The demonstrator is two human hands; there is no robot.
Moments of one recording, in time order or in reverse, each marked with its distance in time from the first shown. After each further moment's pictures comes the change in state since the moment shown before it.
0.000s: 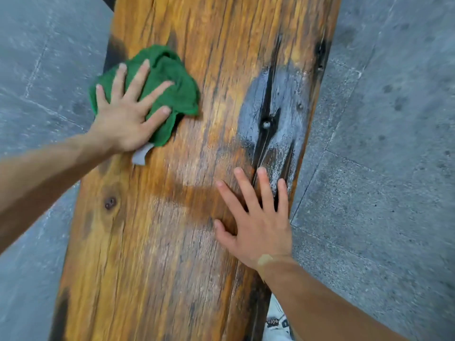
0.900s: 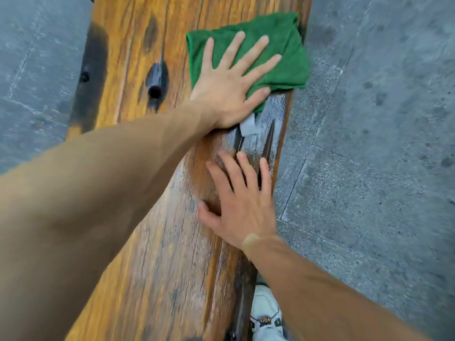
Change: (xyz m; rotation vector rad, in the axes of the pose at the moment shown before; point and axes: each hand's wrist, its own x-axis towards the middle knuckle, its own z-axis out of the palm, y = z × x) left_hand 0.052 0.186 0.019 0.101 0.106 0.319; right_hand 0.004 0.000 0.007 0.116 0.167 0.000
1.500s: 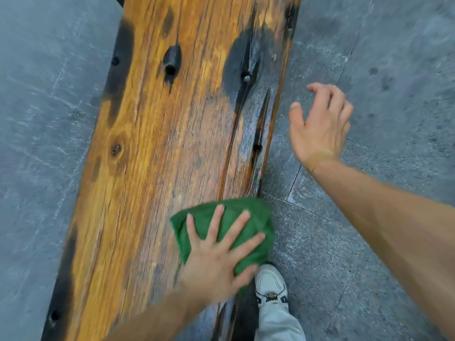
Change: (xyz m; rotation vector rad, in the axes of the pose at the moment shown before) left_hand -0.349 0.158 0.056 -0.033 -0.151 0.041; right_hand 0.011 0.103 -0.054 0.306 0.196 0.554
